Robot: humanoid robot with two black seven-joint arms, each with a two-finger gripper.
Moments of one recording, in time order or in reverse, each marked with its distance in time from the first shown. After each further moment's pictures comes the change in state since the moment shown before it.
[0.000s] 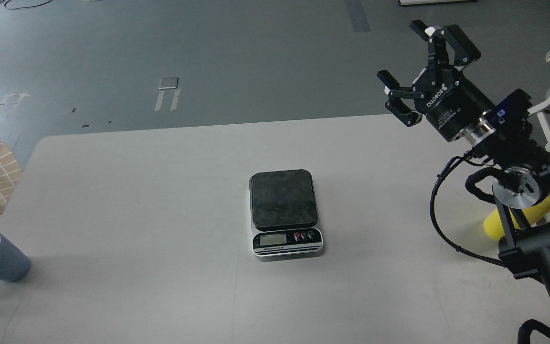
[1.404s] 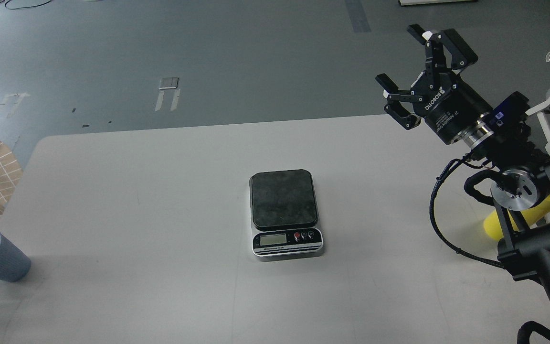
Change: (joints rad) left arm 0.069 -0.047 0.057 -0.059 -0.038 0.003 0.000; right arm -0.005 0.002 -0.003 -0.003 -0.012 -0.002 0.000
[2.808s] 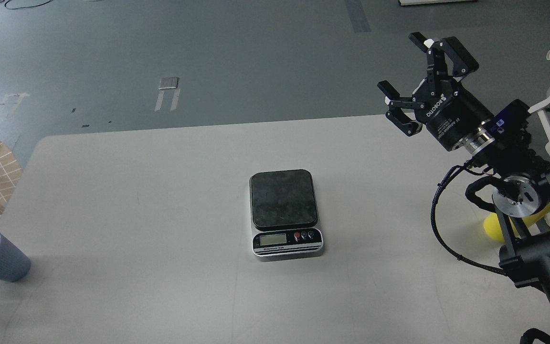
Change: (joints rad) left arm 0.002 -0.016 0.002 0.020 0.001 -0.001 0.000; right arm -0.035 -0.002 0.002 0.013 0.009 0.000 0.001
